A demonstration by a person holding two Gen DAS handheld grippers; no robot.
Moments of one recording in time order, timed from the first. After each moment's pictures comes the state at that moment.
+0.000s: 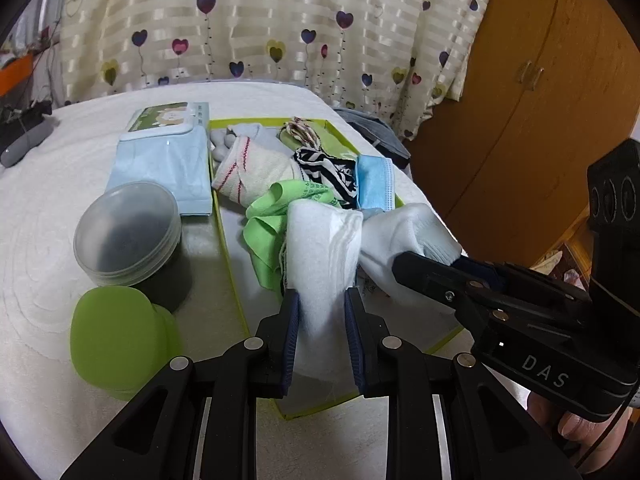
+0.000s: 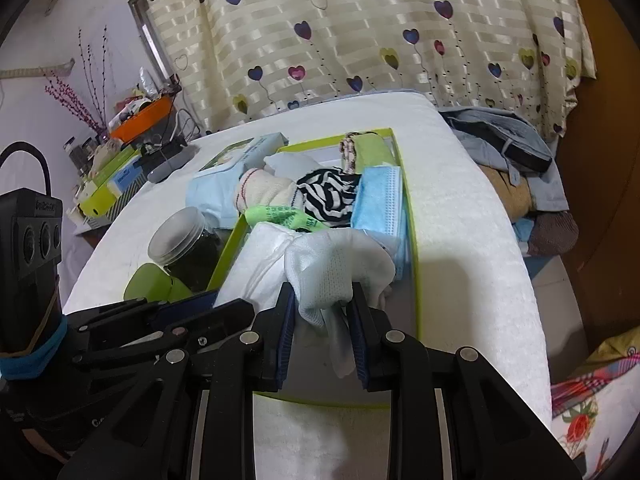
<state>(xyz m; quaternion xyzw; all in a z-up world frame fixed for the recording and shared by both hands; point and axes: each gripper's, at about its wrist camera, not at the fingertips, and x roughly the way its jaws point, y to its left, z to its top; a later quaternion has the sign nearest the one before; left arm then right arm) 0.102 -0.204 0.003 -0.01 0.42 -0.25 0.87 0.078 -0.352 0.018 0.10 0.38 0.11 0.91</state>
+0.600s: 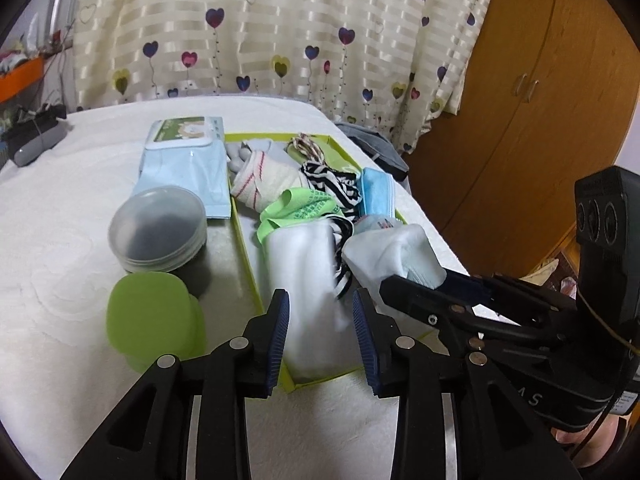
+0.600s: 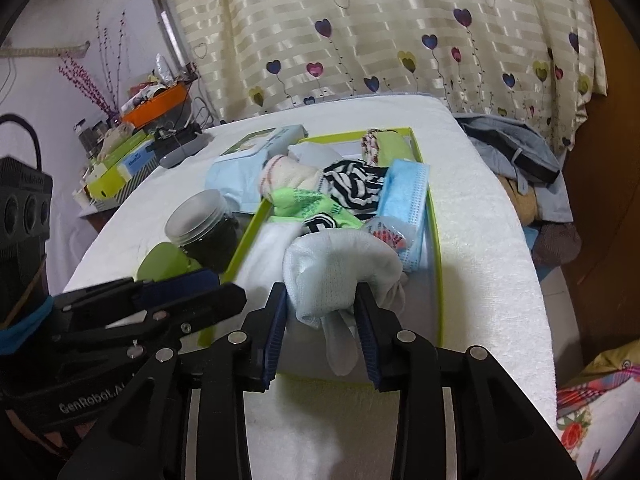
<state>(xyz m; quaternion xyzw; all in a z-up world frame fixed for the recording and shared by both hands) 0.083 -0.186 0.020 -0.02 0.40 -0.25 0.88 0.058 -0.336 0.022 0.07 0.38 0.12 0.91</state>
